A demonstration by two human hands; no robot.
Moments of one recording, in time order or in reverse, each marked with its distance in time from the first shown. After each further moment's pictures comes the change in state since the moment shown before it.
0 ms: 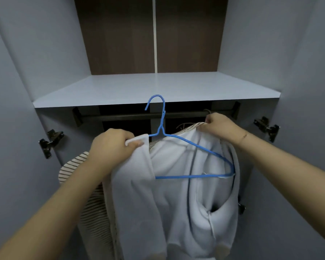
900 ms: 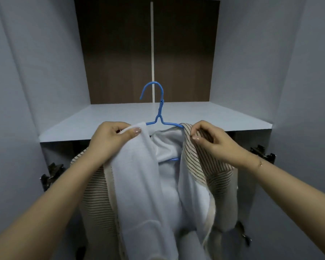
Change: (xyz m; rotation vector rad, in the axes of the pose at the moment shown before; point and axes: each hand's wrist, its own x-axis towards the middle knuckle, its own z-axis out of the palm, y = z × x) left_hand 0.062 -0.025 -0.060 -0.769 0.099 0.008; right_hand -0.045 -0.059 -0.033 0.349 0.089 -0.557
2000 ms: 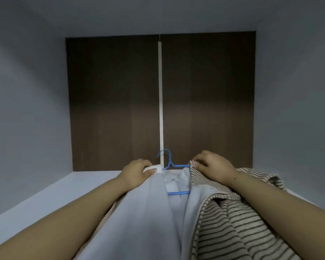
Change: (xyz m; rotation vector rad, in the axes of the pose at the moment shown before) left_hand 0.385 -0.143 0.124 0.581 -0.208 0.009; right_hand 0.377 0.269 -0.029 -0.630 -0.109 0.079
